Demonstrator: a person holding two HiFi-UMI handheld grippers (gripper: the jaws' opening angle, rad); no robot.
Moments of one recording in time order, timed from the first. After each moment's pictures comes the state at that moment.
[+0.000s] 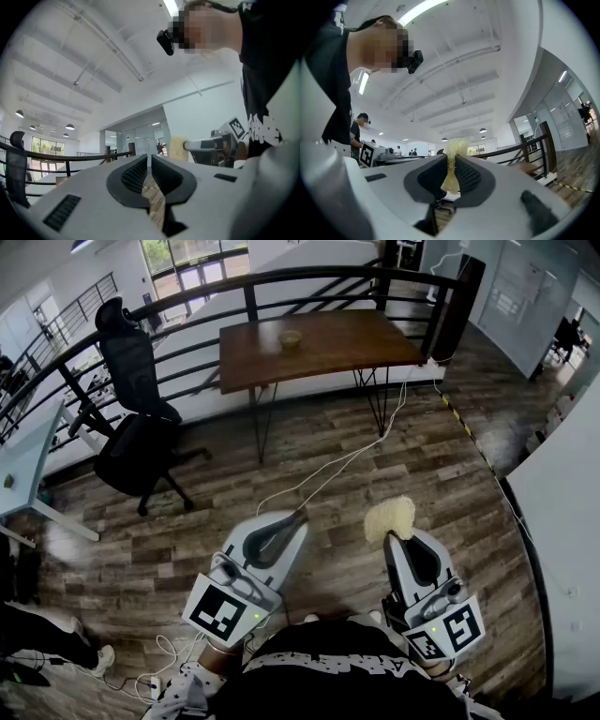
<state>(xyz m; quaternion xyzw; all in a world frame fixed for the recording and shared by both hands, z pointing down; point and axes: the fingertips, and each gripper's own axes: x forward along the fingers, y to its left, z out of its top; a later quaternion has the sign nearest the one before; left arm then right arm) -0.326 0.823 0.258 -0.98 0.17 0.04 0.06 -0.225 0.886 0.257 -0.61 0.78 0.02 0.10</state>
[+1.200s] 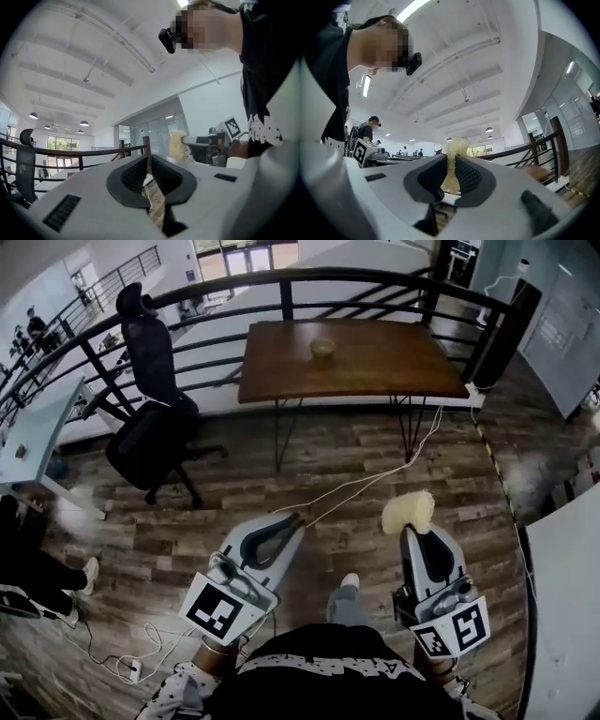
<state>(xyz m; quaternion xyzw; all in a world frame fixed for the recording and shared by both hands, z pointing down) -0.251 0.676 0.275 -0.97 0.25 0.01 0.05 -0.110 0.719 0.261 -0.57 0.82 0.02 0.10</state>
